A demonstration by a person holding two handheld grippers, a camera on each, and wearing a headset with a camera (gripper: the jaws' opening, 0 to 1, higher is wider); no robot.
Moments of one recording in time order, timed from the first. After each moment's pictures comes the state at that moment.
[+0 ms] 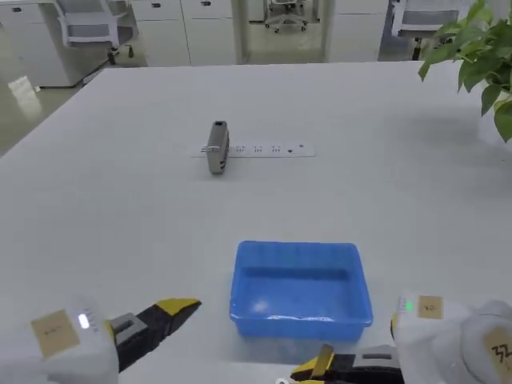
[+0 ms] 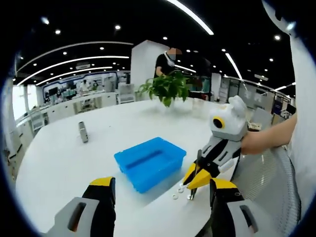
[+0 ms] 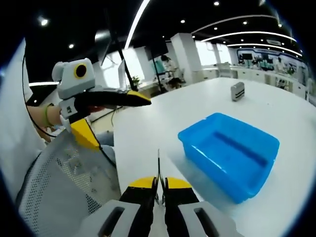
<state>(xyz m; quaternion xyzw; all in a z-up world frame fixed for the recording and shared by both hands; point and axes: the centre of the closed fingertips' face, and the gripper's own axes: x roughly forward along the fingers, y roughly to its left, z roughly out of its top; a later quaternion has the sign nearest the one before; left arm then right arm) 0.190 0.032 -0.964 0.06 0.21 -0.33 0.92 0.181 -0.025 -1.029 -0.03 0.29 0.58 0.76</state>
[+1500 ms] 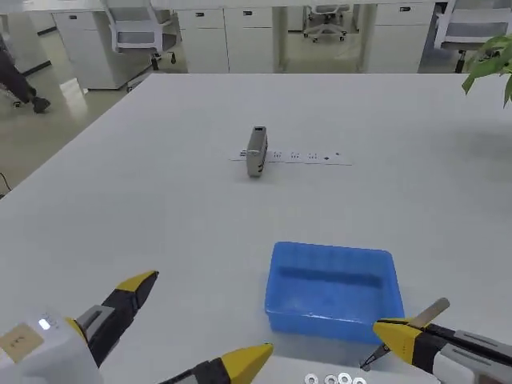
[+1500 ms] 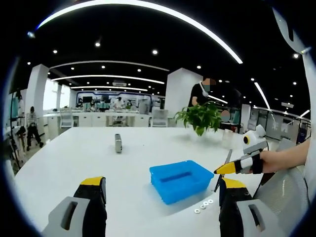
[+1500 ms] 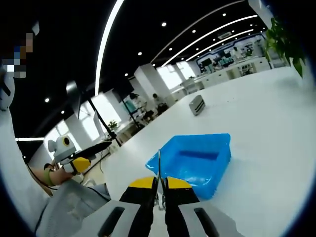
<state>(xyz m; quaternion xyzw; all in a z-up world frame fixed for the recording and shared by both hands) 0.199 0.080 -0.942 -0.02 0.11 -0.22 0.97 0.230 -0.080 -0.994 0.17 0.25 0.47 0.83</state>
